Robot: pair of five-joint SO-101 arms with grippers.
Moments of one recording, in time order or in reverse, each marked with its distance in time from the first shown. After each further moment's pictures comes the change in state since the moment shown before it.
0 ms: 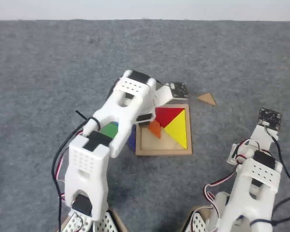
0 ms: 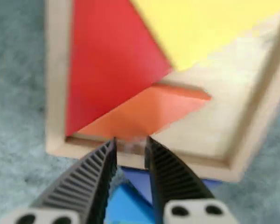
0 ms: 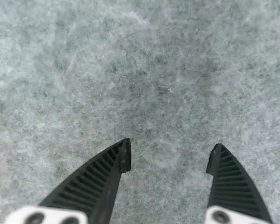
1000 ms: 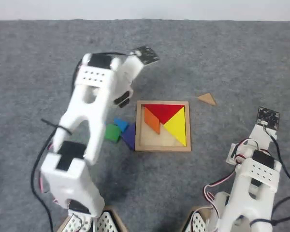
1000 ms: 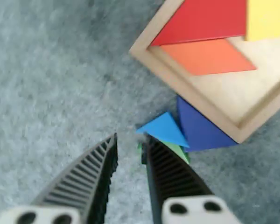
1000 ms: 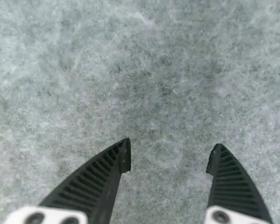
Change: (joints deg) left arm -12.0 -18.5 0.9 5.8 13.5; right arm -1.0 0.0 0.0 0.0 0.0
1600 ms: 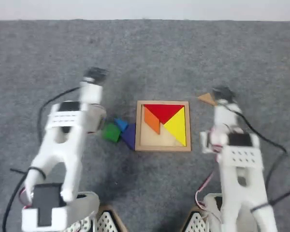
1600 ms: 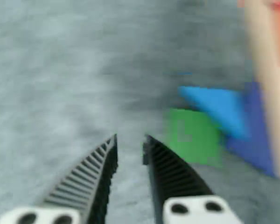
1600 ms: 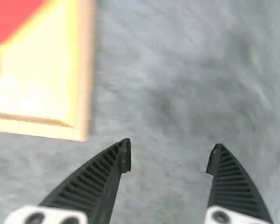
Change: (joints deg) left arm -14.8 -26.8 50.0 -30.8 24.2; right arm -28.3 6.9 -17.6 9.8 2.8
